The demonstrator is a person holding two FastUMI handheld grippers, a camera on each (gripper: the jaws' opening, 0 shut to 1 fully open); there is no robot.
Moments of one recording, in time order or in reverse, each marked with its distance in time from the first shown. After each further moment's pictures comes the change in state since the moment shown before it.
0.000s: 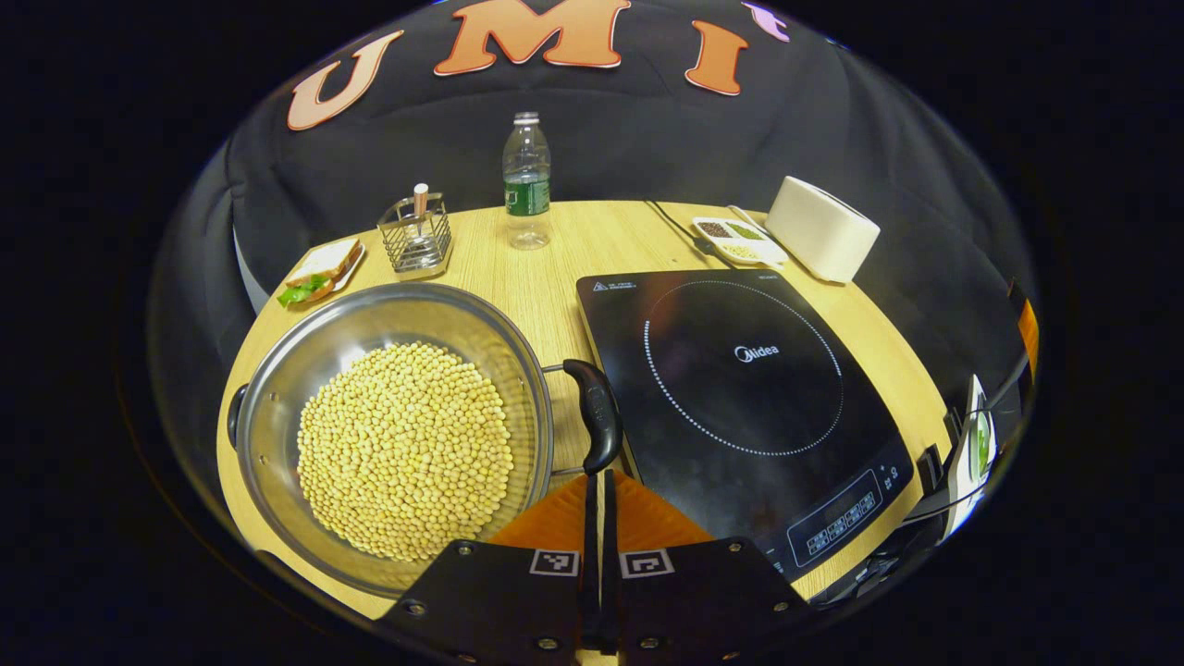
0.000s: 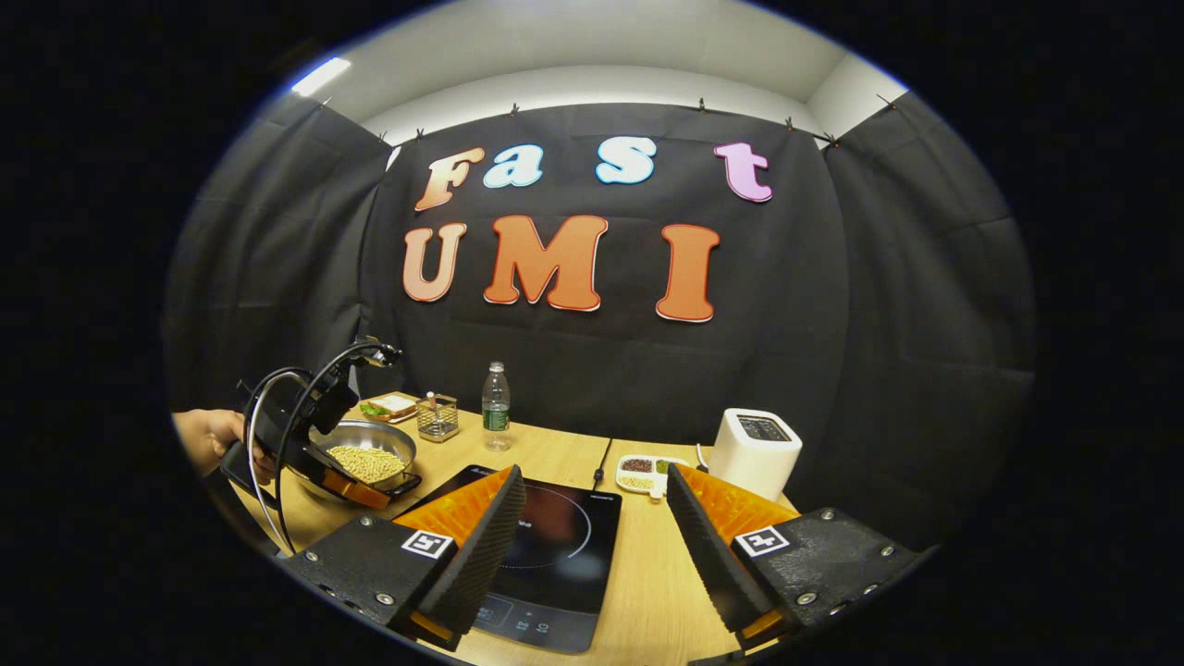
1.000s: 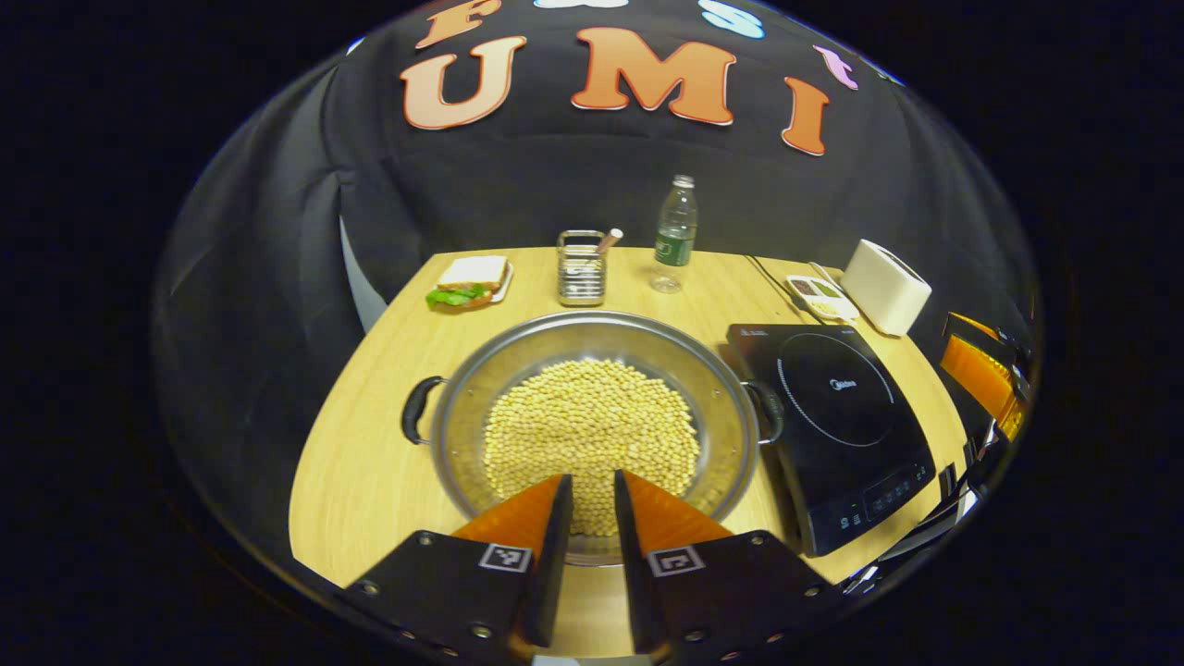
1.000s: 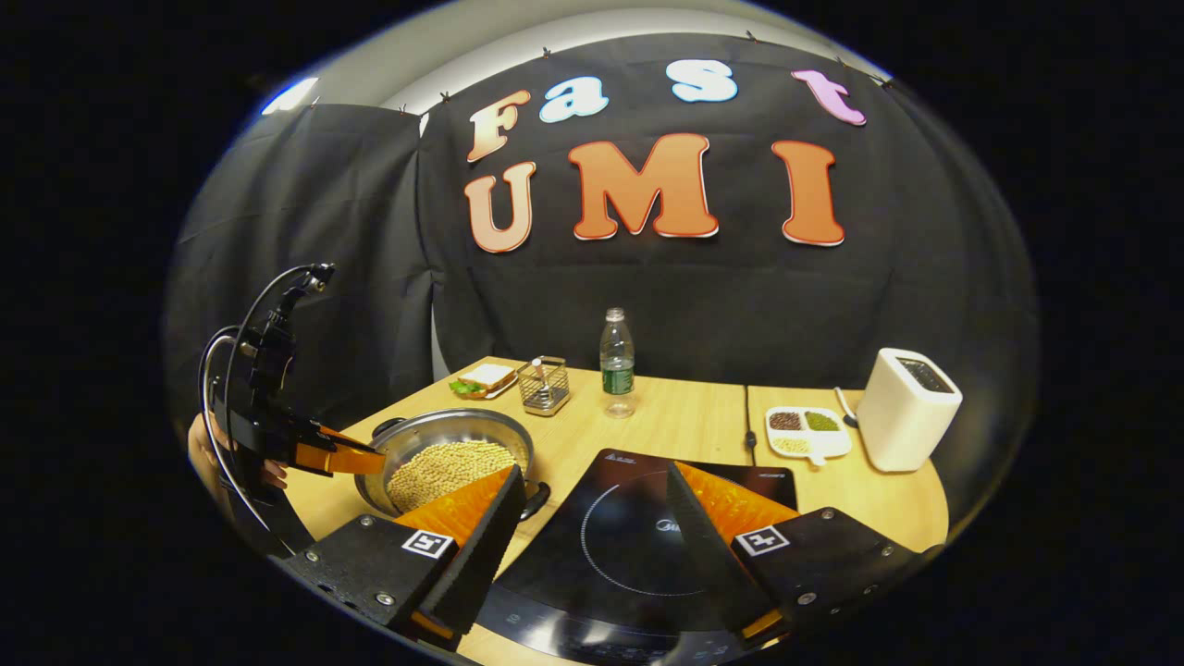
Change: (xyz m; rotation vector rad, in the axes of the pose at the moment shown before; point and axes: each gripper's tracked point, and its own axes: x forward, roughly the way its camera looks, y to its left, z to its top) left arm -0.102 0.170 0.004 -0.116 -0.118 0.231; right arm 0.078 0.155 -0.026 0.108 0.271 0.284
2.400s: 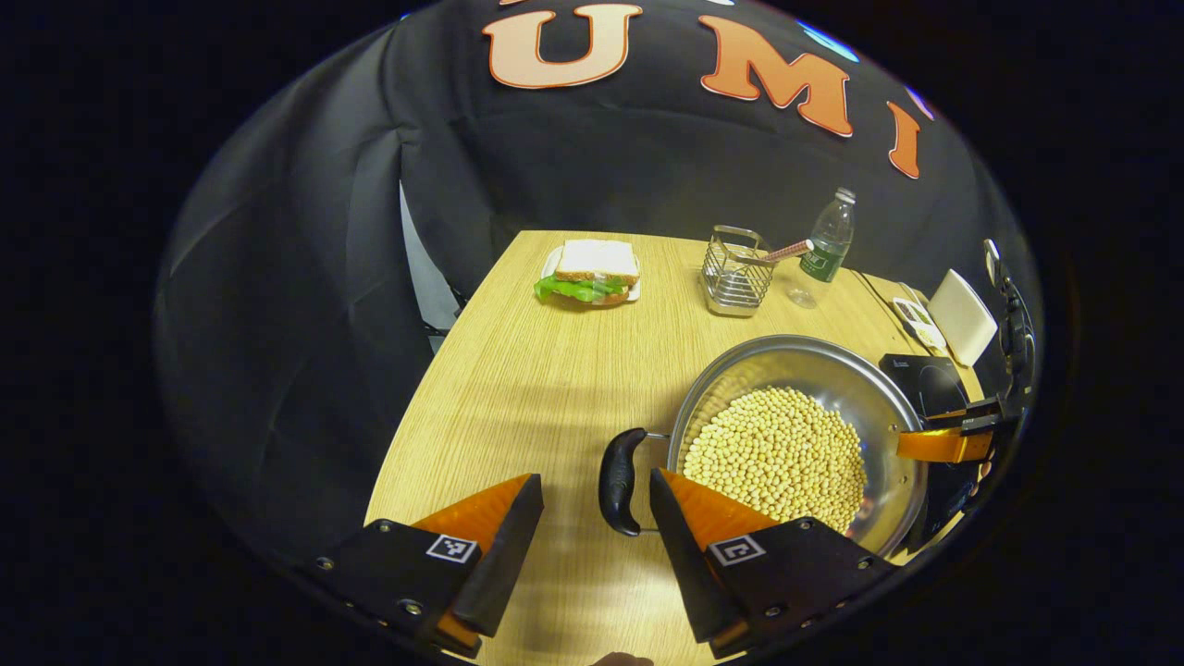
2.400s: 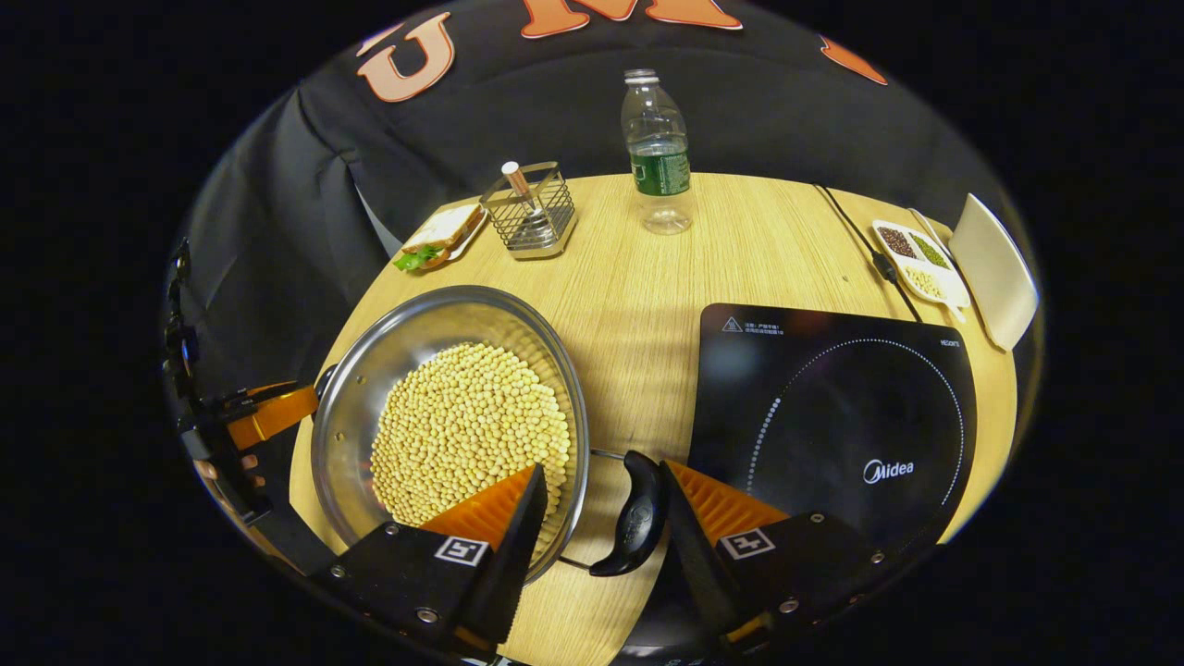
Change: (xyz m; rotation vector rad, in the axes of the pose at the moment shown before) left arm 0.098 0.157 0.010 -0.071 0.091 0.080; right arm 0.138 0.073 -0.114 0.195 0.640 -0.065
